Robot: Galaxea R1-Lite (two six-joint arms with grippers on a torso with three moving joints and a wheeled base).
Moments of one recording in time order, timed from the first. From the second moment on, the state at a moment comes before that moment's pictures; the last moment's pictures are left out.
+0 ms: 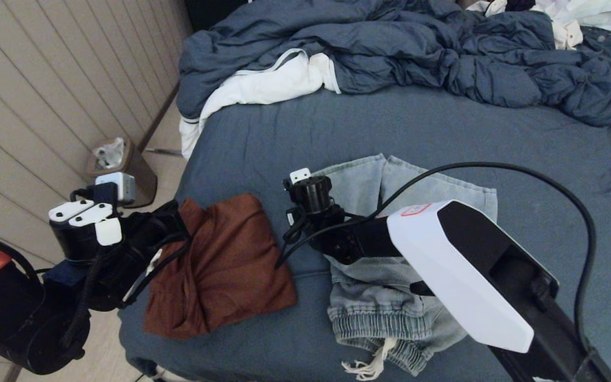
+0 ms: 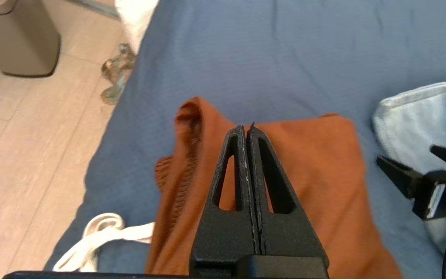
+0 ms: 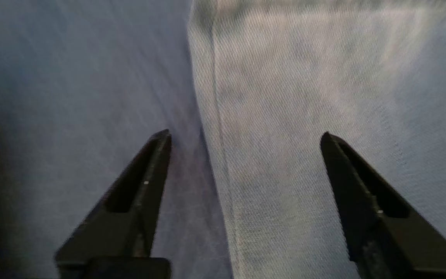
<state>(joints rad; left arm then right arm) -0.34 1.88 -0.48 -1.38 0.25 -0.24 0.64 2.56 -1.96 -0.32 -0.53 -0.08</state>
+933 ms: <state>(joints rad) -0.34 1.95 -0.48 -1.41 0.24 -0.24 0.60 2.59 -1.96 -0.35 -0.53 -0.13</state>
